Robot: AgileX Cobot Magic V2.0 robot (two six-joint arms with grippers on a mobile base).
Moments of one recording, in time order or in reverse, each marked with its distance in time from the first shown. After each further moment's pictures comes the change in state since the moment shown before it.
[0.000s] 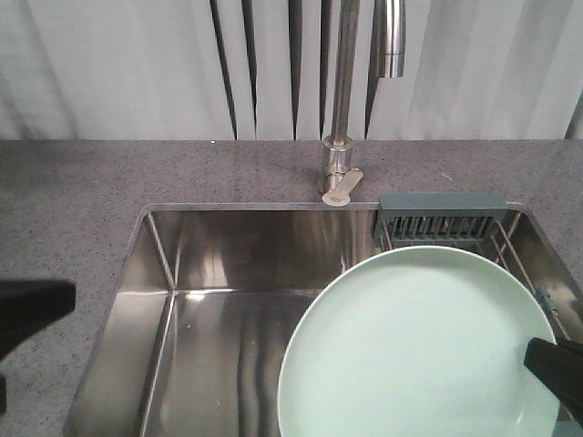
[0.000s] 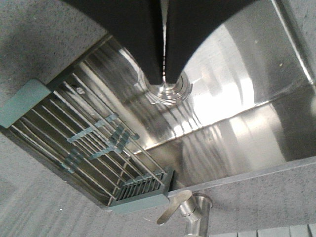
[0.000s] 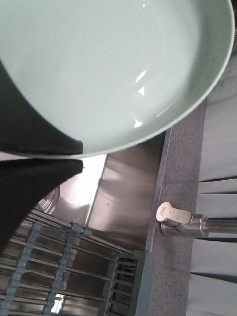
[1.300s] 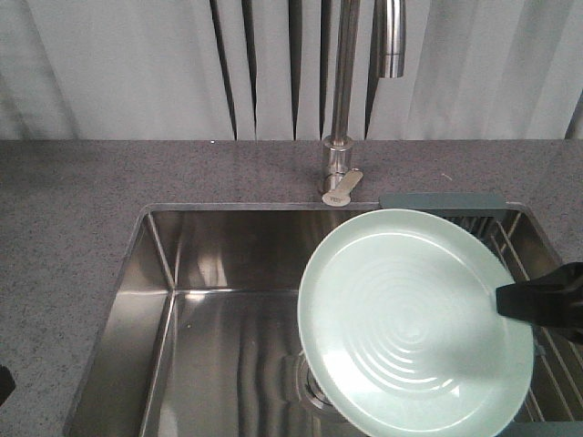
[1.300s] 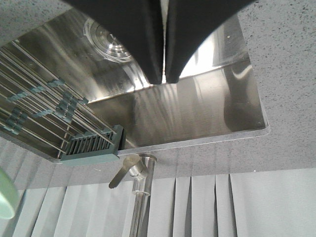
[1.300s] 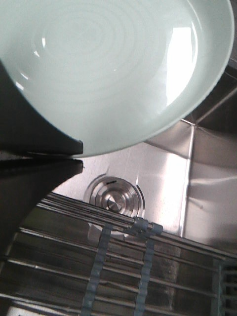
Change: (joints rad) left arm 0.000 -0.529 0.409 -0.015 -0.294 0.014; right arm 0.056 0.605 -0.320 -0.195 0.166 0.229
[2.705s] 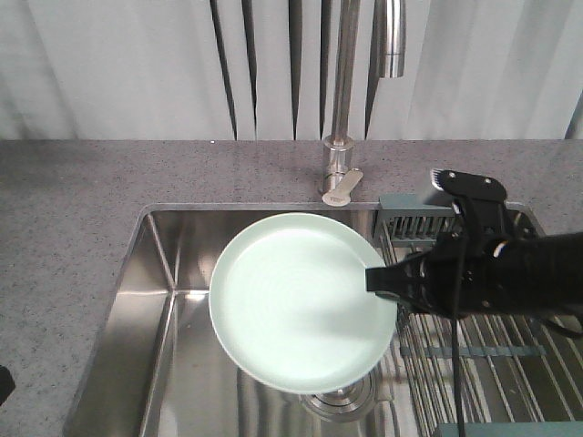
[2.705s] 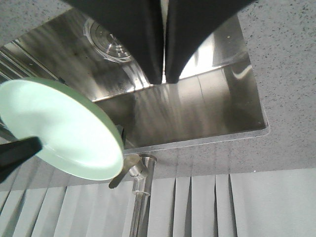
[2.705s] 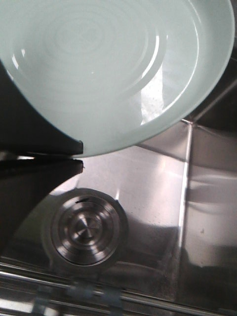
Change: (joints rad) left arm 0.000 0.000 0.000 0.000 0.001 0.000; right arm 0.477 0.372 -0.018 -0.105 -0.579 0.300
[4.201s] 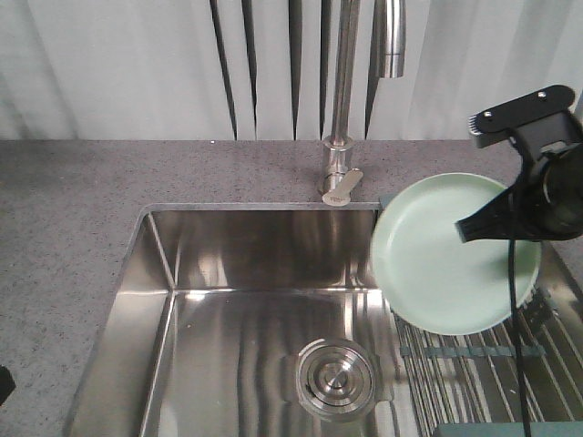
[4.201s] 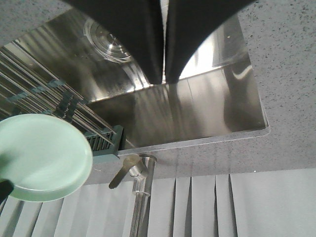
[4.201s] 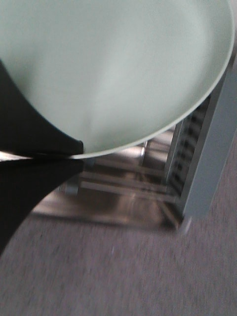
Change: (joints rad) left arm 0.000 0.000 0.000 0.000 0.000 0.000; right arm 0.025 0.020 -0.295 -1.195 0.443 0.644
